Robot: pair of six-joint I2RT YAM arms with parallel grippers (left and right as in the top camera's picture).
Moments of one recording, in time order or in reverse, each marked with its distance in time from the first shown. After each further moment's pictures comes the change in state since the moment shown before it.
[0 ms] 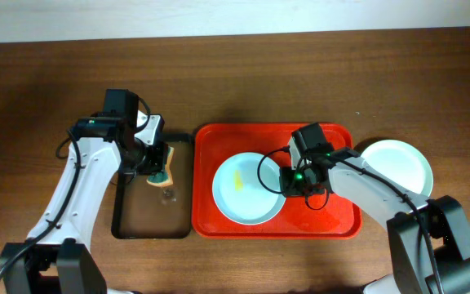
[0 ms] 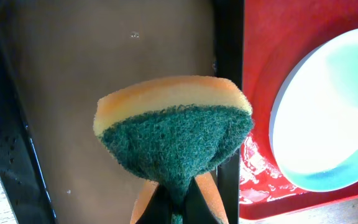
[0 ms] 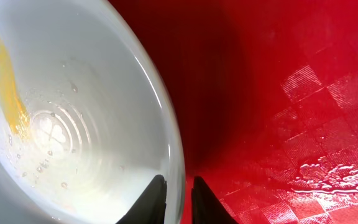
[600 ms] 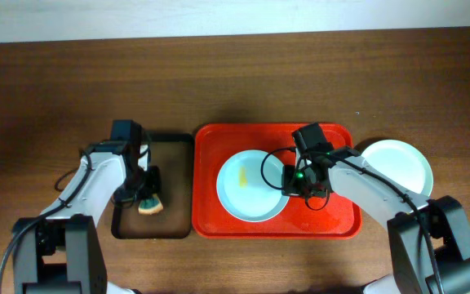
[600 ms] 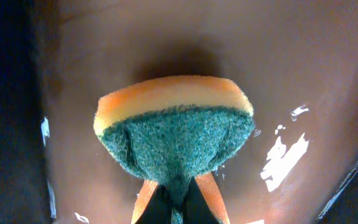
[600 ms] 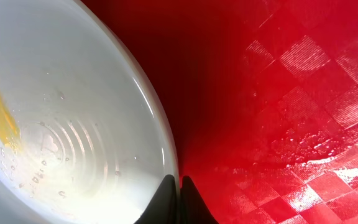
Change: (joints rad) left arm 0.043 0.064 -0.259 0.173 -0.172 -0.177; right arm 0.000 0.000 0.010 -0.041 0.048 0.147
